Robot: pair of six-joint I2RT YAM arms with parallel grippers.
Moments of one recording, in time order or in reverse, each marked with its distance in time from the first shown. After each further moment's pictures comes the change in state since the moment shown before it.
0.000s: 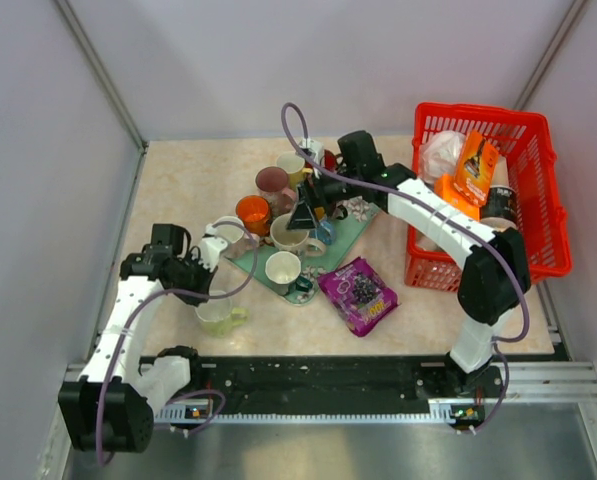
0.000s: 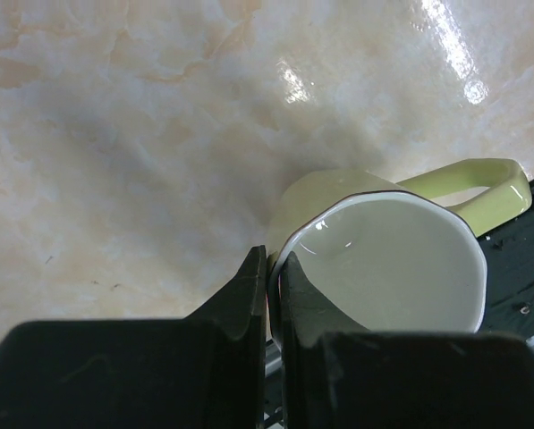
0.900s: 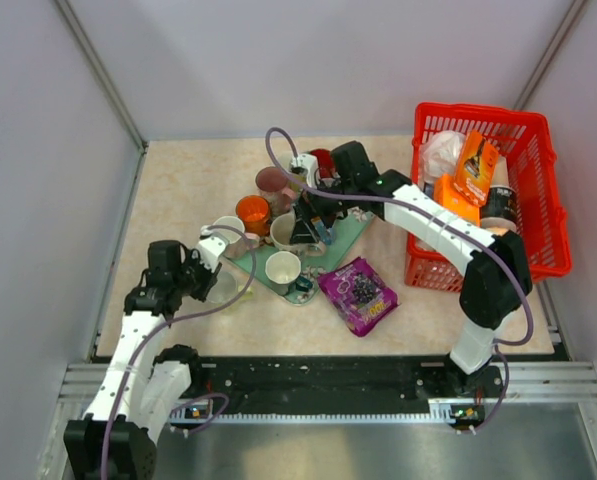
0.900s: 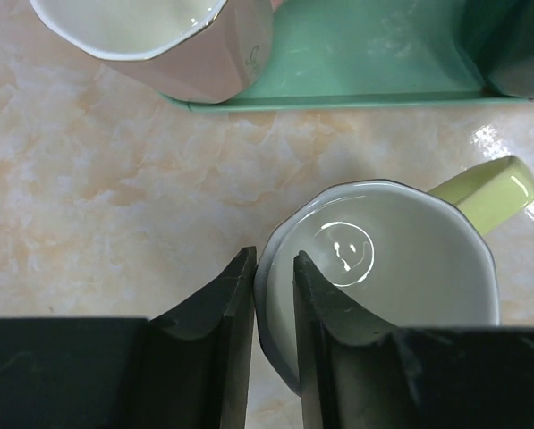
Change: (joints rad) left arm 0.000 -0.241 -0.249 0.452 0.053 -0.029; right arm 0.053 -0.027 -0.039 -0.091 0.109 -0.149
